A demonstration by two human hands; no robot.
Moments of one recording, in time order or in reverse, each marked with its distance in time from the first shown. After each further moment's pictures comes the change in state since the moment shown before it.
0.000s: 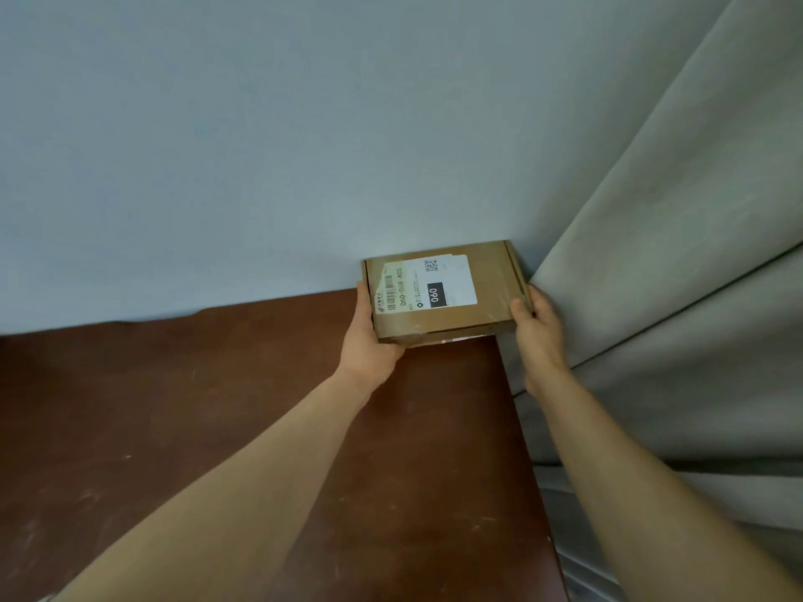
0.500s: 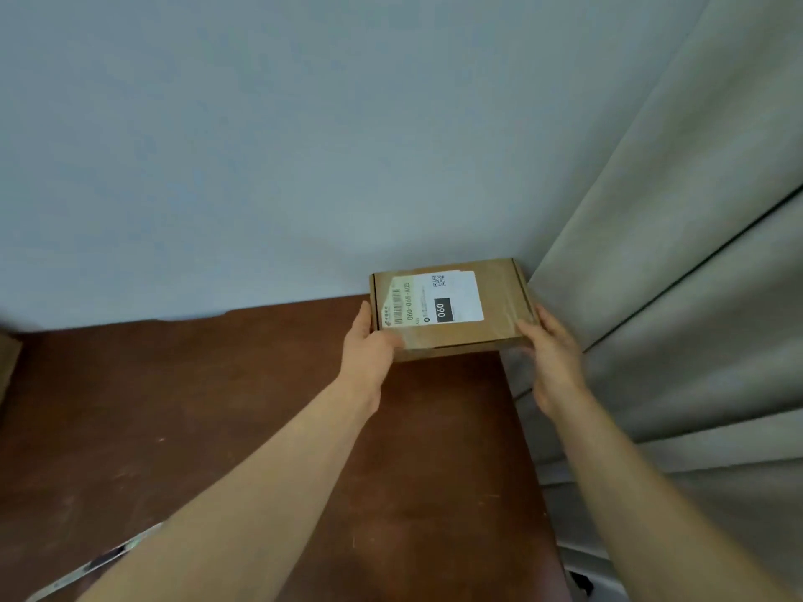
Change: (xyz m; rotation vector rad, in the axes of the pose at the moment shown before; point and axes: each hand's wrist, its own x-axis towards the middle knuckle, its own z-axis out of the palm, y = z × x) left_hand -0.060 0.019 -0.027 -0.372 0.030 -0.118; right_hand -0.062 -0.020 -0.022 0.332 0.003 0.048
